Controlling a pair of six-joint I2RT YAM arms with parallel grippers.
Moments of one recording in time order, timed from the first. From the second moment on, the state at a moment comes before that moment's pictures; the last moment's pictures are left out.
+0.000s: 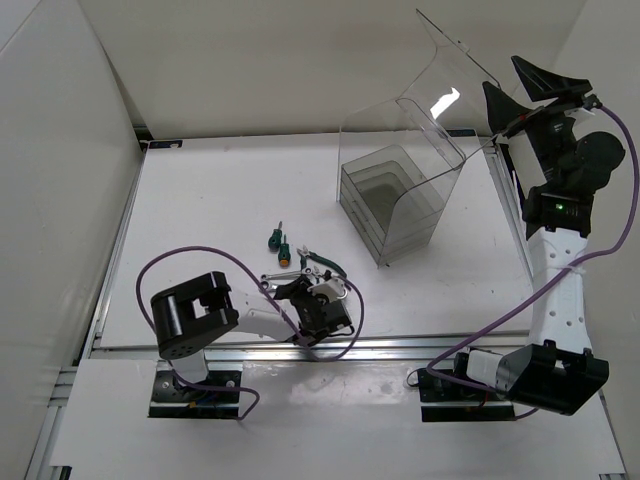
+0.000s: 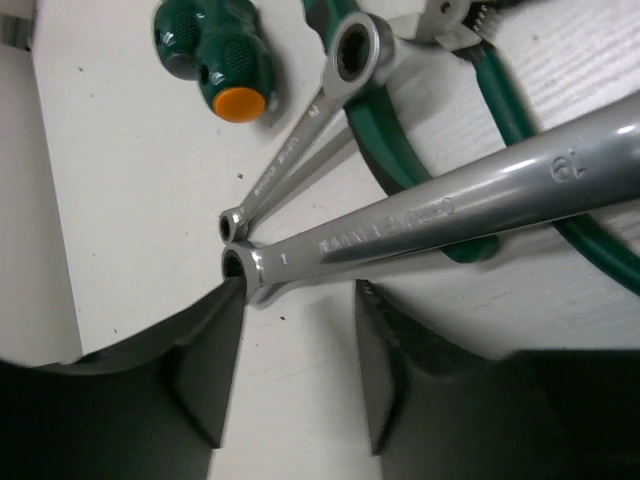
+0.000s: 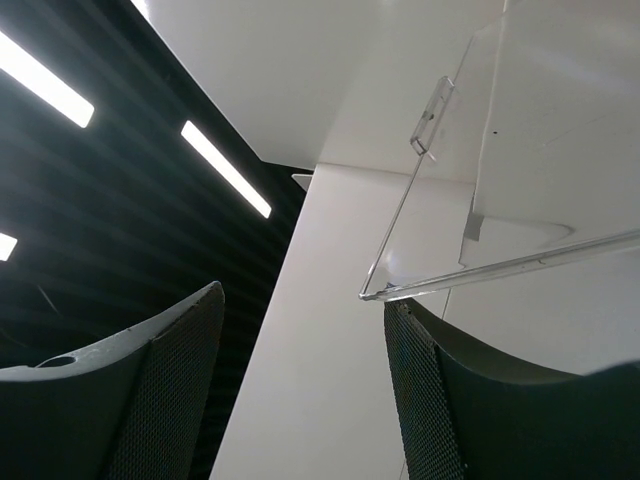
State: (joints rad) left arm -1.23 1.74 0.77 -0.29 -1.04 -0.26; right arm -0.20 1.21 1.33 0.37 -0.54 1.99
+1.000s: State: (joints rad) left arm -1.31 1.55 0.79 -0.13 -0.64 0.00; right arm -0.28 1.14 1.26 0.44 -0.52 1.99
